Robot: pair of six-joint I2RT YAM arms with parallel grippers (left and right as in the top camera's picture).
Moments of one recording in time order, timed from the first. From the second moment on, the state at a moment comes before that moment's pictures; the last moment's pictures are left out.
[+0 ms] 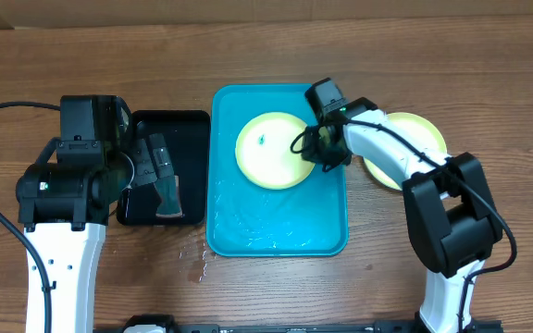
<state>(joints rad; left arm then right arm) -0.01 1.23 1.40 -1.22 -0.11 -0.26 0.45 2.06 1.44 -0.78 -0.09 0.60</state>
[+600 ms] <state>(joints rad) -0.01 1.23 1.40 -1.22 -0.11 -0.26 0.46 2.06 1.45 -0.93 -0.17 0.62</state>
